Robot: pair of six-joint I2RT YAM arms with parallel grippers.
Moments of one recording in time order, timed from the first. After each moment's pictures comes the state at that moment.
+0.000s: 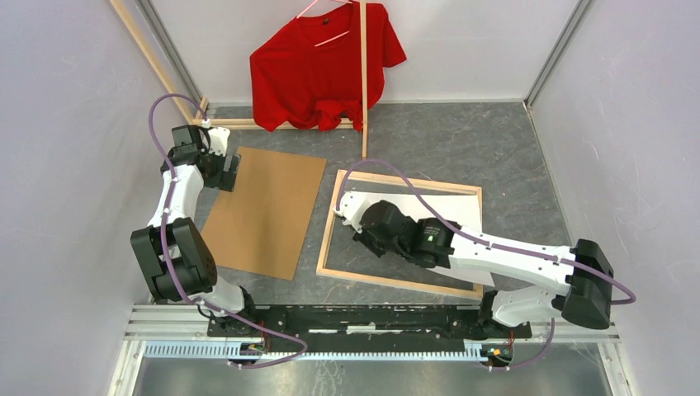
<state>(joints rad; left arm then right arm) 0.28 1.53 1.17 -0.57 0.05 0.49 1.15 1.30 1.03 -0.46 0.25 0.00</state>
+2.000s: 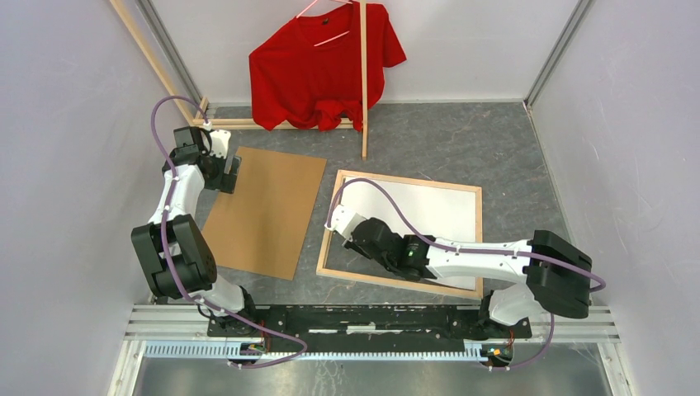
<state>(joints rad) 0.28 1.54 1.16 -0.57 0.04 0.49 1.20 1.45 0.83 -0.02 0.45 -0.12</state>
